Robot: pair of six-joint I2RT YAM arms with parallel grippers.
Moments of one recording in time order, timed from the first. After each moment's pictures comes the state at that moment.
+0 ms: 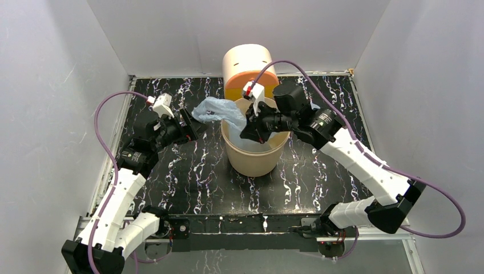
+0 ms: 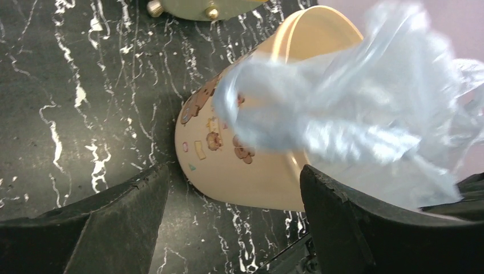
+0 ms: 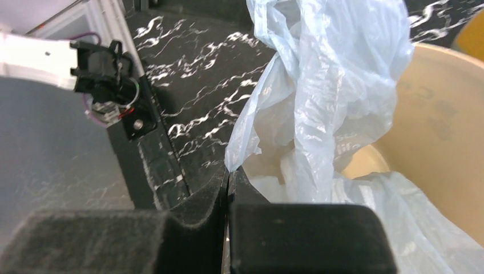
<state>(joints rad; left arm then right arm) -0.26 0.90 0.89 -0.40 0.32 -0.60 0.84 1.33 1.52 -0.71 -0.40 0.02</state>
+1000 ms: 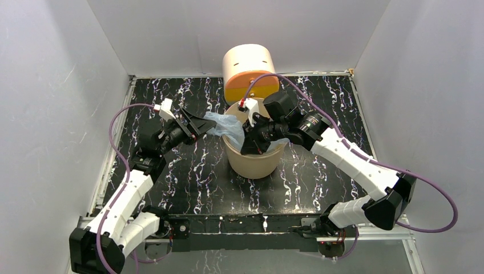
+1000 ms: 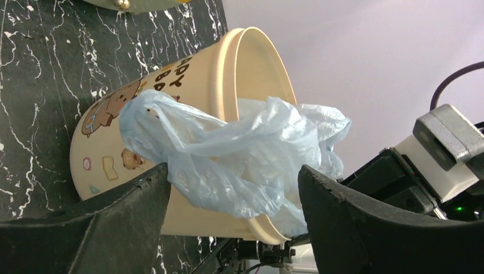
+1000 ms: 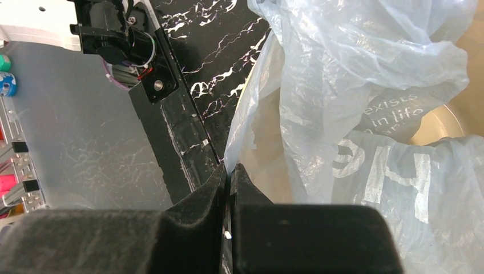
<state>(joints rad) -0.26 0.92 0.67 0.07 0.50 -1.01 0.85 1.35 1.41 -0.77 -0.50 0.10</state>
